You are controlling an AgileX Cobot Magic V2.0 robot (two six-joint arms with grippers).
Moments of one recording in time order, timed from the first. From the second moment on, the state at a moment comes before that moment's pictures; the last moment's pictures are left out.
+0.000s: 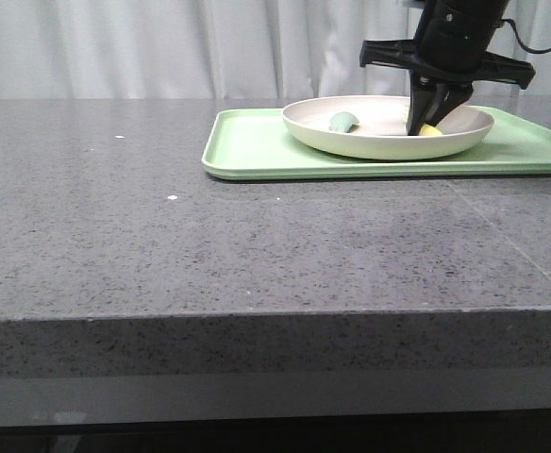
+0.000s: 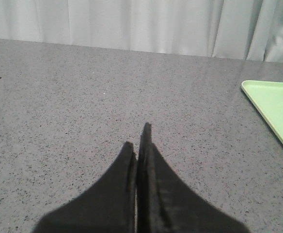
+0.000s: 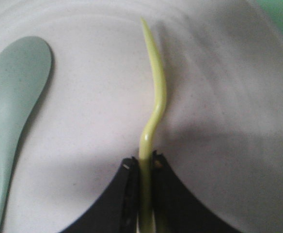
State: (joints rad) left arm -0.06 0.30 -0.46 0.13 0.43 -0.20; right arm 0.19 2.08 -1.87 0.03 0.90 0.33
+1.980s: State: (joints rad) left arm -0.06 0.30 -0.46 0.13 0.43 -0.20; right arm -0.01 1.98 -1.93 0.03 1.01 0.10
